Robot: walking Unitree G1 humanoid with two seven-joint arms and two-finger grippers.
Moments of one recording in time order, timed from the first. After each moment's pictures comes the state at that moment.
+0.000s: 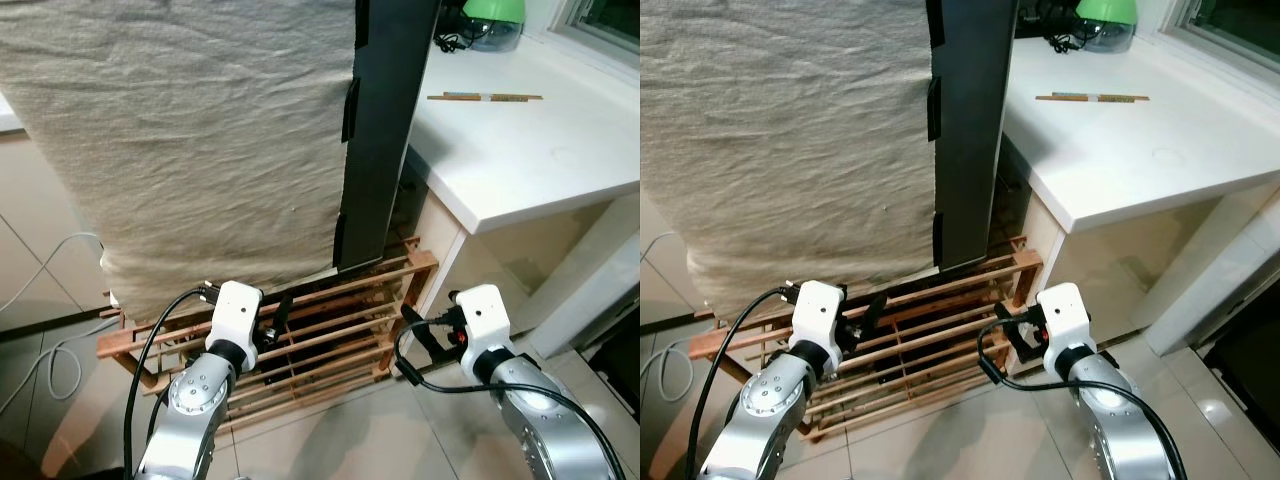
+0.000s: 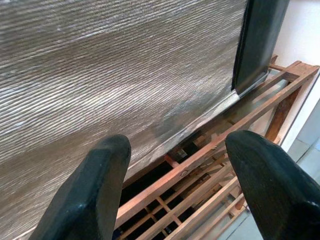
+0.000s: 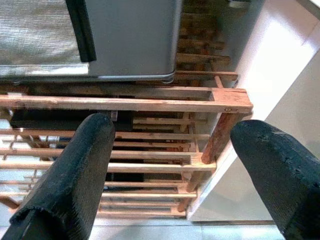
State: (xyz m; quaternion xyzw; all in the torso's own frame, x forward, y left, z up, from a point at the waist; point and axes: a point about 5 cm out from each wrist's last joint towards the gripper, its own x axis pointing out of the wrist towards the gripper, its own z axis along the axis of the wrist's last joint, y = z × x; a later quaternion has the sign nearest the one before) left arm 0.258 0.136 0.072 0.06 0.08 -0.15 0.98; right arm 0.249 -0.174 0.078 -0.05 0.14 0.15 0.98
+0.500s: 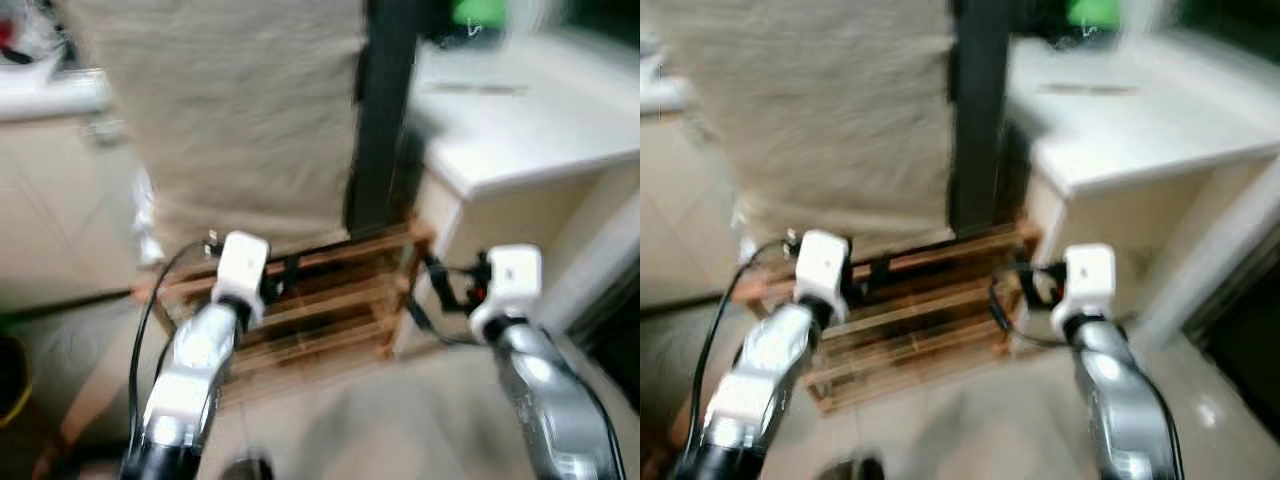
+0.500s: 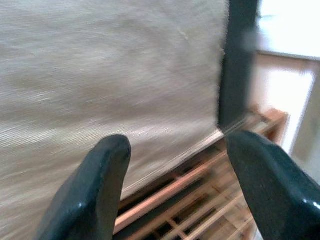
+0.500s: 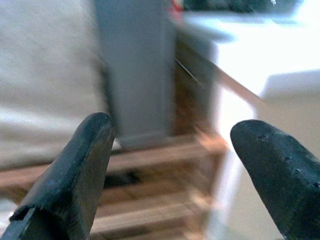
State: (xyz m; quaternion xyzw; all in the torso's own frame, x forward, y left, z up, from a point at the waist) left arm 0.290 0.128 0.129 0.03 0.01 -0.16 0.99; right arm 0.281 -0.166 0.145 0.03 0.00 0.05 1.00
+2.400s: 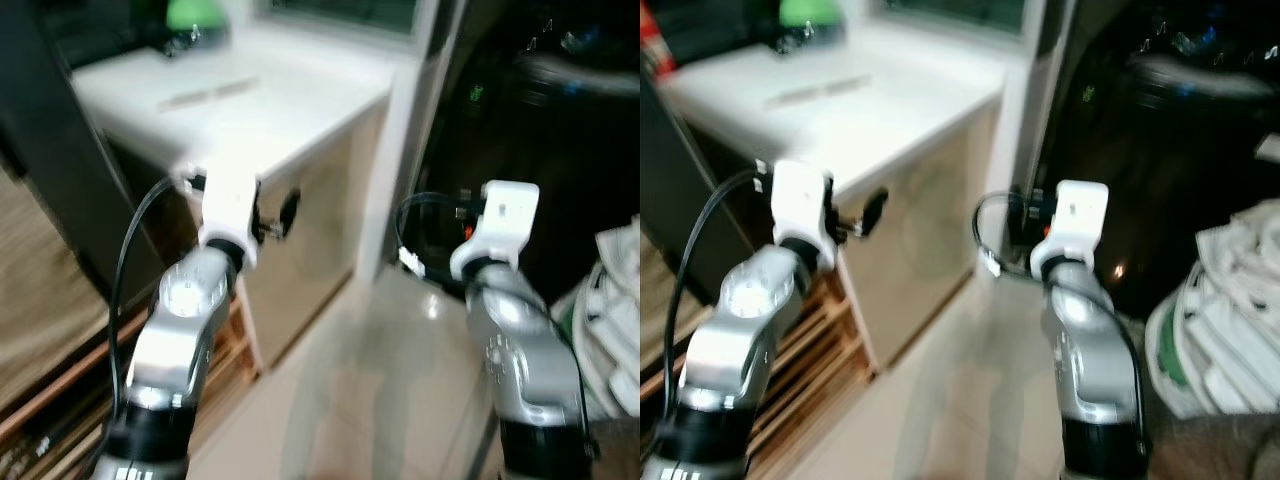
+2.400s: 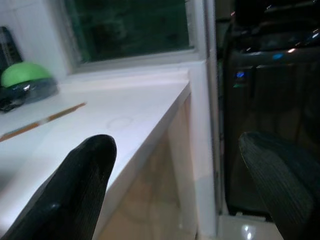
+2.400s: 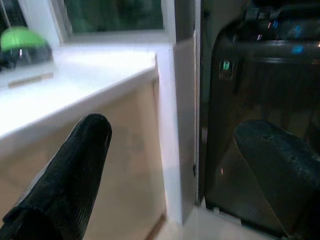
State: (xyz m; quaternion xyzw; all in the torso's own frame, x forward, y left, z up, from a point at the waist) left arm 0.308 0.136 0.200 0.07 -0.05 -0.12 0.99; right arm 0.303 -0.134 0.179 0.05 -0.01 0.02 1.00
